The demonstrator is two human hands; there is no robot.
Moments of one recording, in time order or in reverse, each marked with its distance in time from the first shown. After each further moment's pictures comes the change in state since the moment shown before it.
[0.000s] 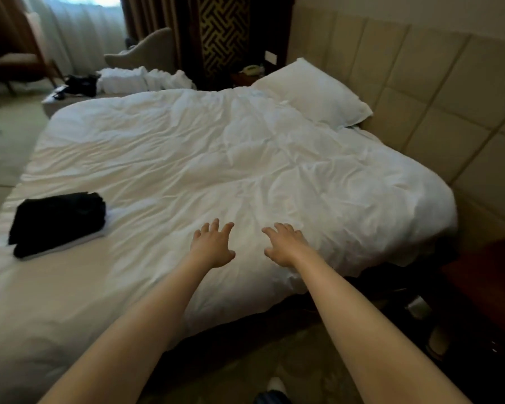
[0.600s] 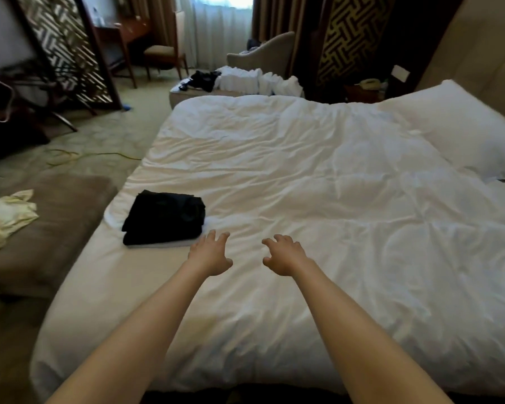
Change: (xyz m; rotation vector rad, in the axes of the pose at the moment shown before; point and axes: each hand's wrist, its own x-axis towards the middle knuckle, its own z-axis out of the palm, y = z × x) left_hand 0.070 -0.263 -0.024 -0.173 -0.036 -0.400; right_hand 0.212 -0.228 -0.018 -0.110 -0.119 -0.328
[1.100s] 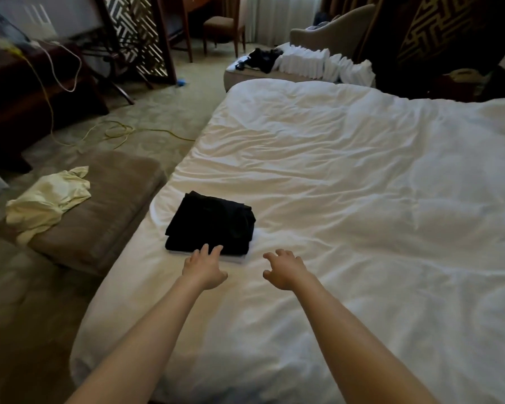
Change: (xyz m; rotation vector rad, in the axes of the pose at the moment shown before) left_hand 0.091 -0.137 -0.008 -0.143 -0.116 -0.242; right_hand 0.154 -0.095 -0.005 -0.042 -0.166 -0.166
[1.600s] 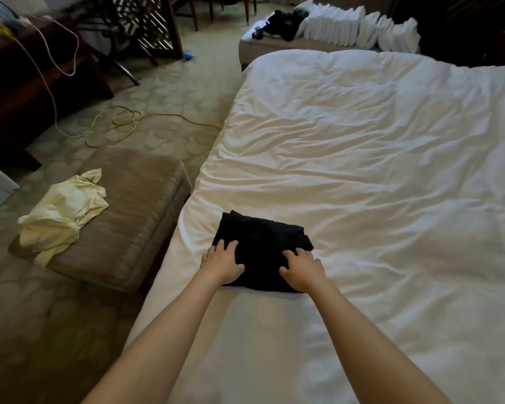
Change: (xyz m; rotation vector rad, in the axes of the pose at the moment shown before) left_hand 0.158 -0.109 -0.062 -0.055 -0.108 -0.010; right_hand 0.171 -0.085 -0.026 0.113 -0.026 0.114
